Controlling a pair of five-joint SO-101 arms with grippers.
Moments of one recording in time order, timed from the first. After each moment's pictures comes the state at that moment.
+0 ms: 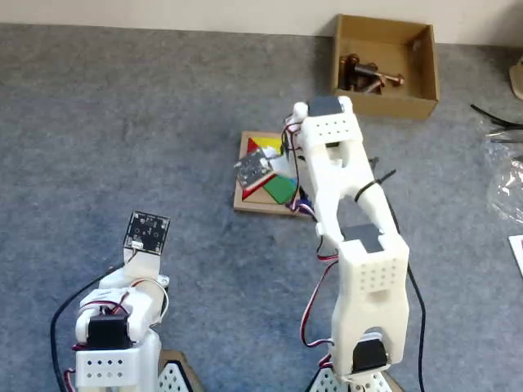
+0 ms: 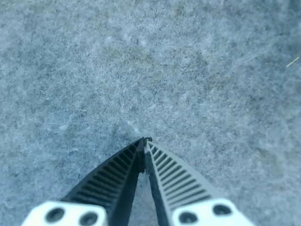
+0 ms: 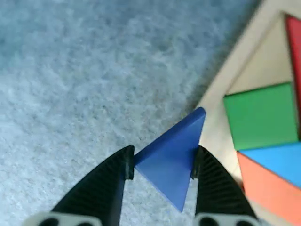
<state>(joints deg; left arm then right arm) -8.3 -103.8 96.0 76.4 -8.5 -15.6 33.0 -26.3 100.1 105.3</state>
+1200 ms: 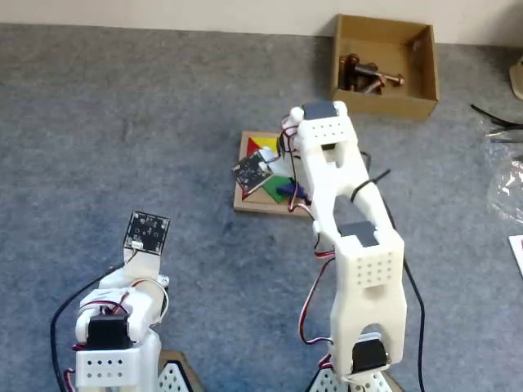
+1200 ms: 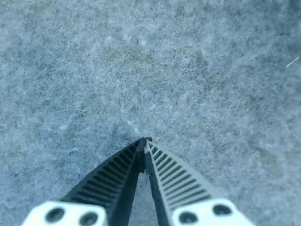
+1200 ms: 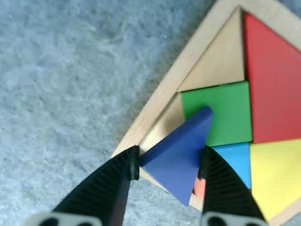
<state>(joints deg) -8.3 -103.8 96.0 76.4 -8.5 -16.0 35.9 -26.3 88.0 109.0</state>
